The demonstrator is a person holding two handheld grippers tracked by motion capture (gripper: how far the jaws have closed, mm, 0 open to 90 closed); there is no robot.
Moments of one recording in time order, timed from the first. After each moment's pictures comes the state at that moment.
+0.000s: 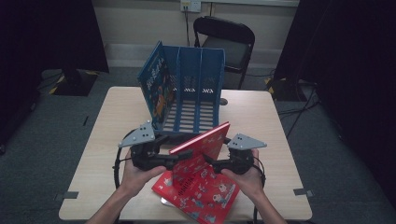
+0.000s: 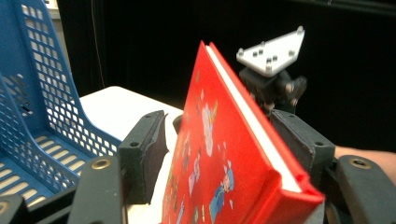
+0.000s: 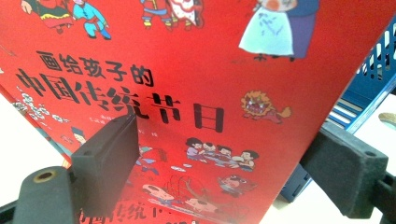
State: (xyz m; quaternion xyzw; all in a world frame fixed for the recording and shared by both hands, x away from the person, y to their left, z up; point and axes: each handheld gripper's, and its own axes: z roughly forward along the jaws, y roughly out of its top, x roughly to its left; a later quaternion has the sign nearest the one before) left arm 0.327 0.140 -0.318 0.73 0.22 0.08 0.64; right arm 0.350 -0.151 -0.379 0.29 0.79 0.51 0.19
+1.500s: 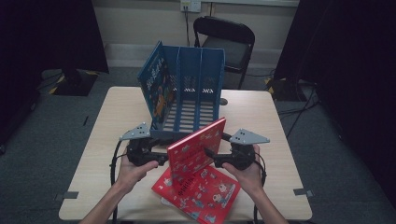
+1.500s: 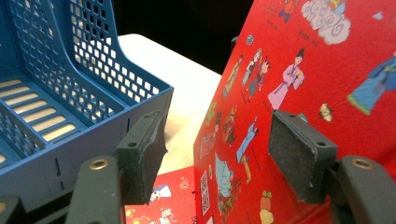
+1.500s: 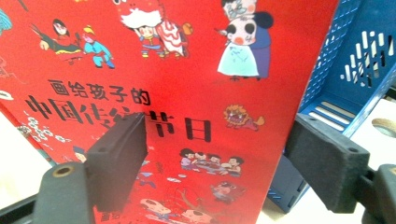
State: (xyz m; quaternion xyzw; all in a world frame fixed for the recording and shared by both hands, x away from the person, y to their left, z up) left arm 0.365 0.162 -0.378 0.76 0.28 0.04 0.58; right arm 0.357 -0.152 -0.368 0.31 0.77 0.52 0.19
